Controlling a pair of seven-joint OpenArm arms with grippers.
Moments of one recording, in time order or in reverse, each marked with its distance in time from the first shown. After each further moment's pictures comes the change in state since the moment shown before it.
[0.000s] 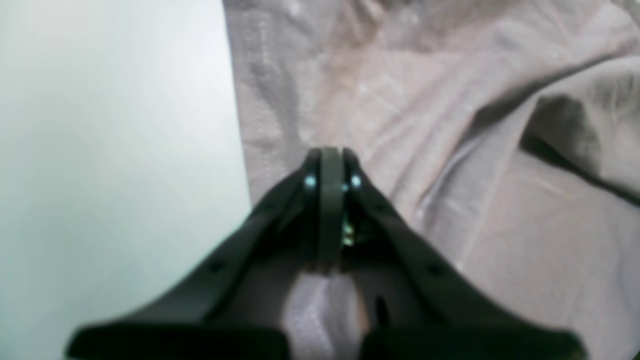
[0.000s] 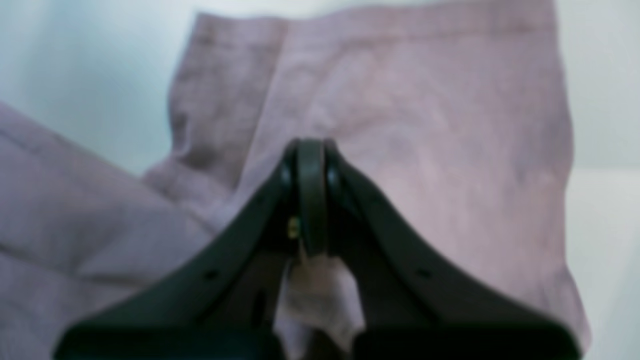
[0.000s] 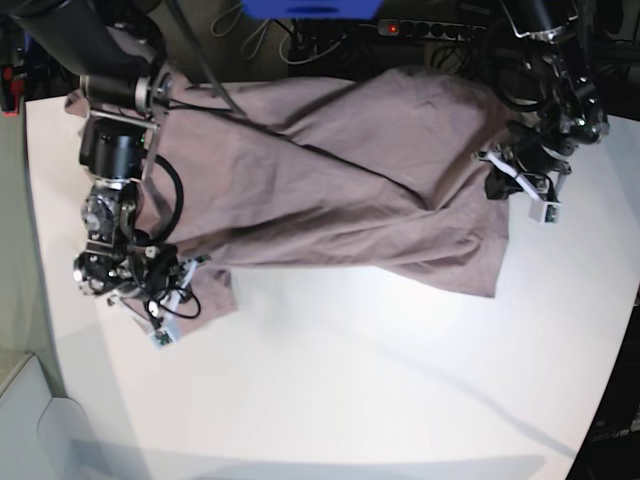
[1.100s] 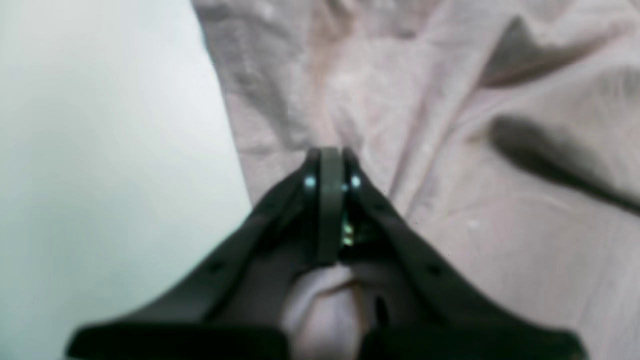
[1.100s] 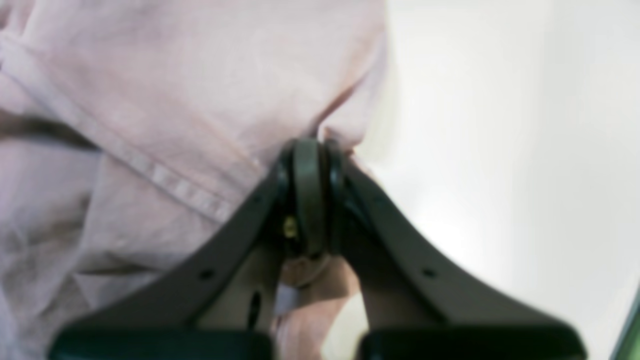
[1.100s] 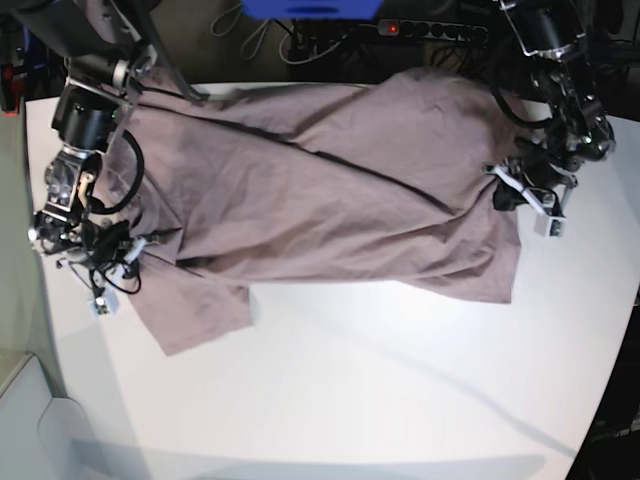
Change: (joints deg) left arm -3.4 -1.9 0.0 -2.4 0.7 0.0 1.4; right arm -7.5 4.7 10.3 6.1 0.6 0.0 0.8
